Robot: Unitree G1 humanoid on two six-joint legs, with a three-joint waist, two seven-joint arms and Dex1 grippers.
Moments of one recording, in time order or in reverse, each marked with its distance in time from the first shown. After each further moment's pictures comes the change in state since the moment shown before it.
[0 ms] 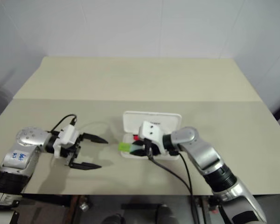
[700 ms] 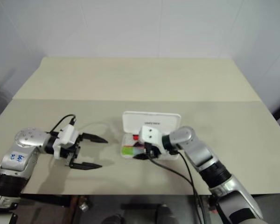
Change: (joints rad) left arm 0.023 0.003 0.005 -0.039 -0.005 0.027 0.029; right arm -0.041 0.030 0.031 0.159 -0.110 -0.173 0.070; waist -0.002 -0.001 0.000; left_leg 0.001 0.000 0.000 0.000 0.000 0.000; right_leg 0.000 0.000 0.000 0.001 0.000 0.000
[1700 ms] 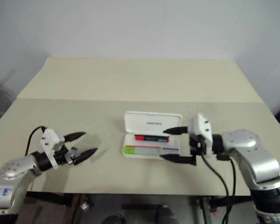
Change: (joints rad) left arm 0.486 -0.211 0.317 -0.391 0.010 0.230 0.762; right arm 0.329 -0.333 -0.553 -0.298 0.401 0.088 0.077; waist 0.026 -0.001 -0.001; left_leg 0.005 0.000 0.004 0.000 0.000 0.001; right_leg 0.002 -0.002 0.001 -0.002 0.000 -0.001
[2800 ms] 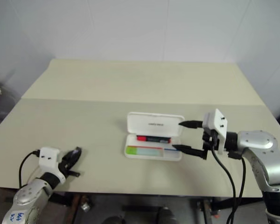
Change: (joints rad) left arm 0.105 -0.222 -0.009 -0.034 0.094 0.065 0.371; right arm 0.058 -0.024 -0.031 -0.001 0.004 -0.043 -0.089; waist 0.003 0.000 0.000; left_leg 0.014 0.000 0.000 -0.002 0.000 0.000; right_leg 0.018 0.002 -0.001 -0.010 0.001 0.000
